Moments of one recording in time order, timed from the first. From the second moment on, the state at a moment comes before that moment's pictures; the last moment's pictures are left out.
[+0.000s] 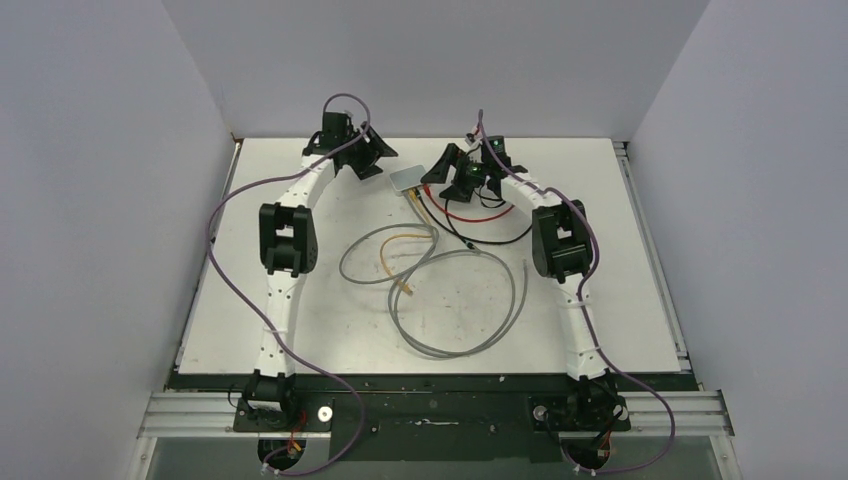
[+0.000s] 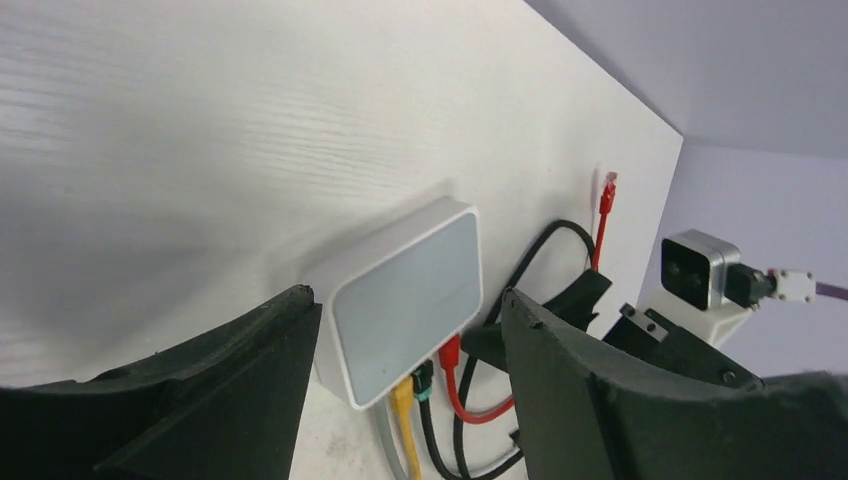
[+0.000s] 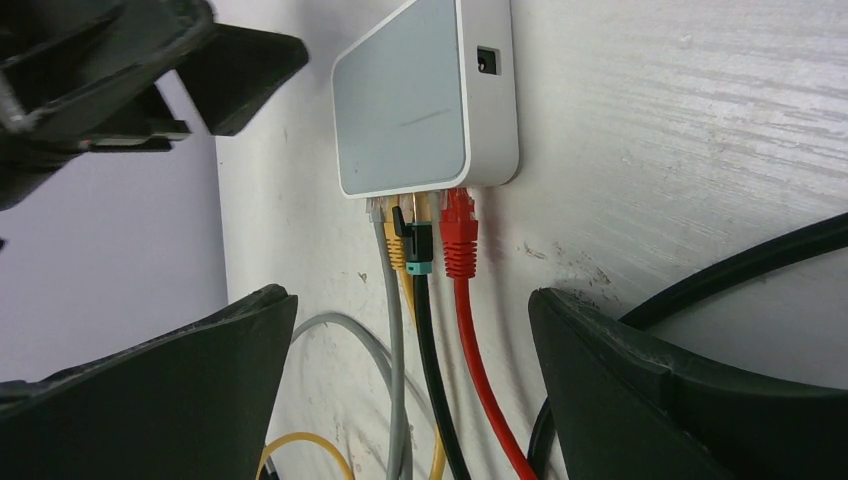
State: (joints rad) left arm -0.17 2.63 2.41 -0.45 0.41 -0.85; right arm 0.28 2.56 2.07 -0.16 -0.69 0.73
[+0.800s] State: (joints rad) left arm -0.16 2.86 2.41 0.06 0.62 -1.26; right arm 0.28 2.58 2.06 -0.09 -0.76 0.89
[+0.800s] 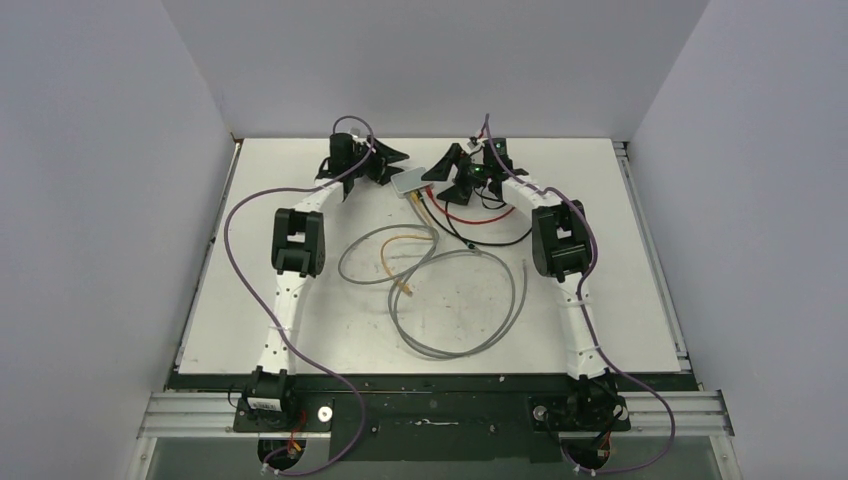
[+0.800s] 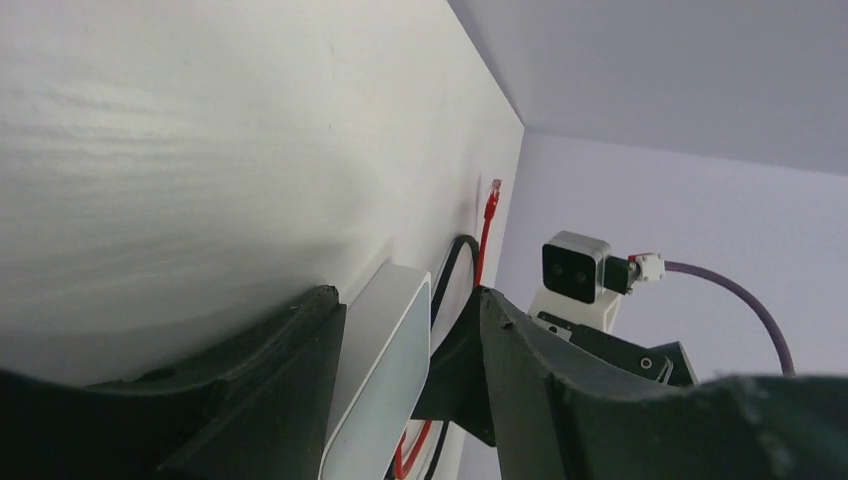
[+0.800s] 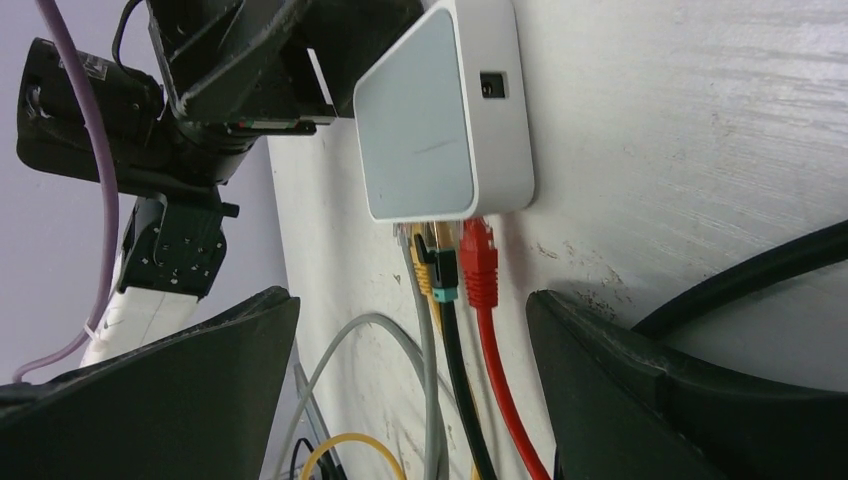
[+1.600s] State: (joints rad) left arm -0.23 2.30 1.52 0.26 0.63 -1.19; right arm 0.29 2.56 2.06 -0.35 -0.86 0.69
